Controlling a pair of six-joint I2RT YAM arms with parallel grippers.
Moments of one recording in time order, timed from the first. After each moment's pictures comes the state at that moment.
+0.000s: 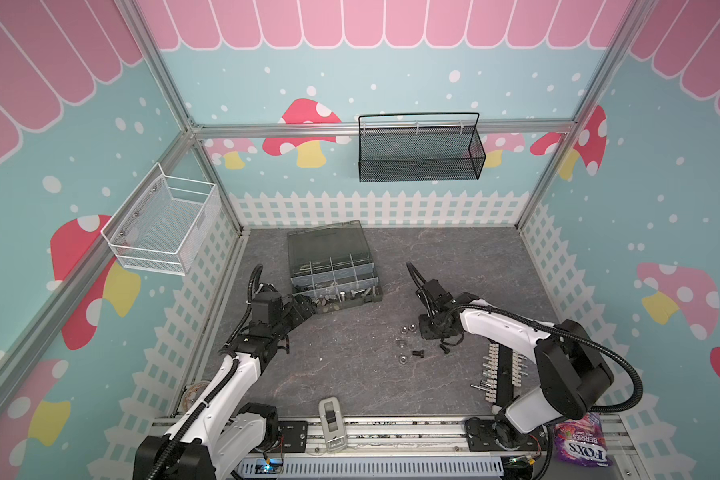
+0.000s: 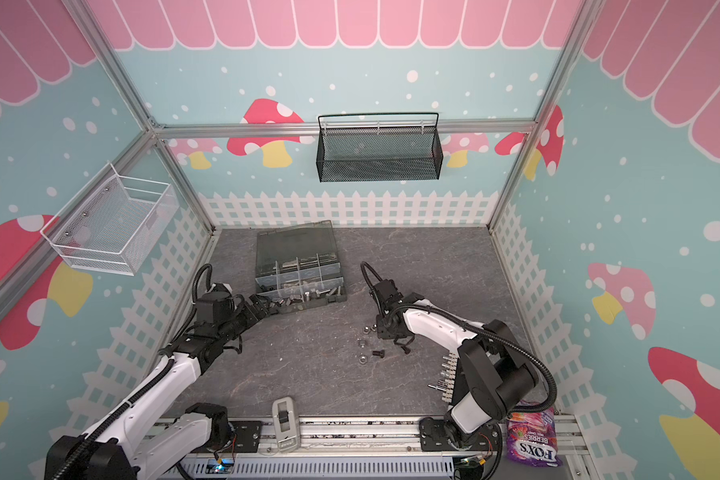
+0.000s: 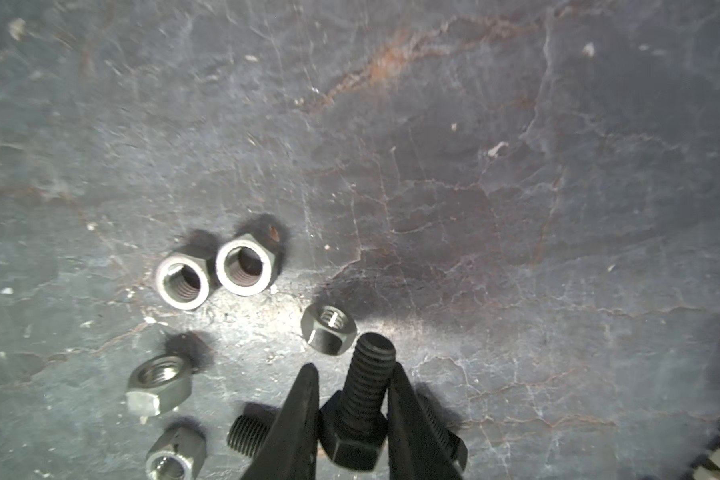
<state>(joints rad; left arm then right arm) -0.12 0.97 0.52 -0.22 0.05 -0.75 0.60 1.55 0.96 -0.69 0.11 0.48</state>
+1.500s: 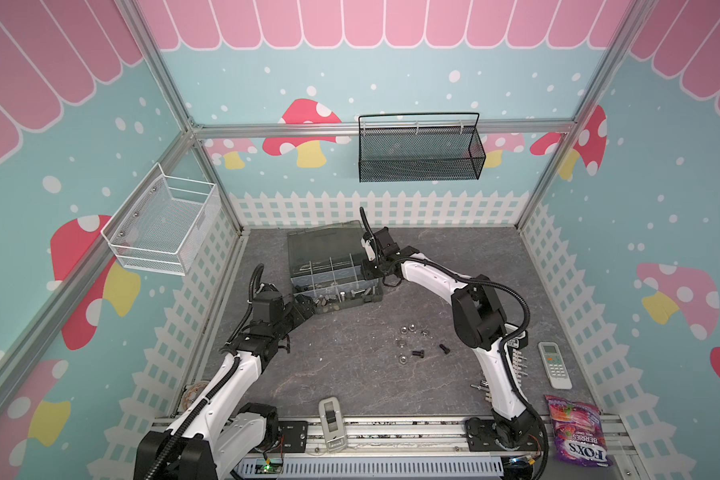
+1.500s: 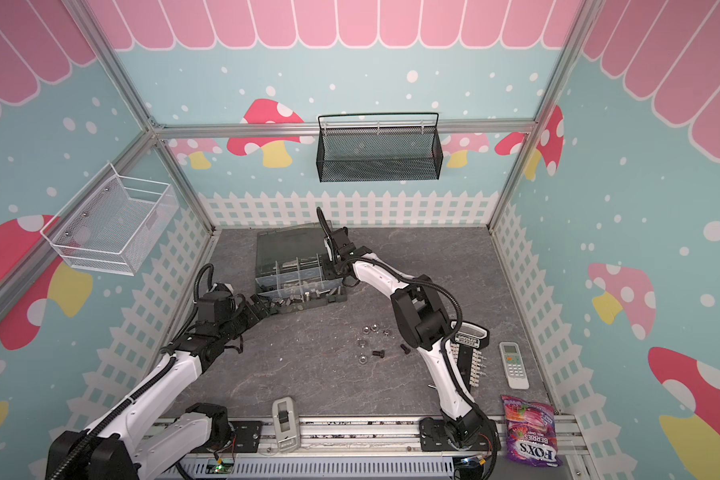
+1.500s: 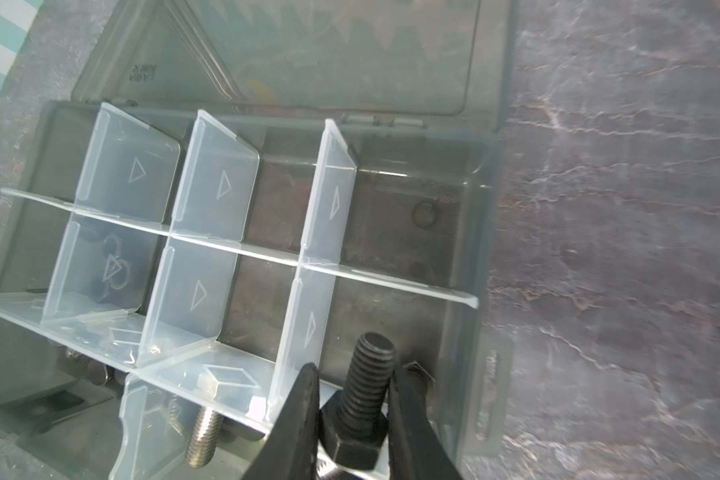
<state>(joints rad) -0.12 0.99 0.52 -0.21 0.06 -0.75 0.63 2.29 1.92 -0.51 -0.09 0.28</state>
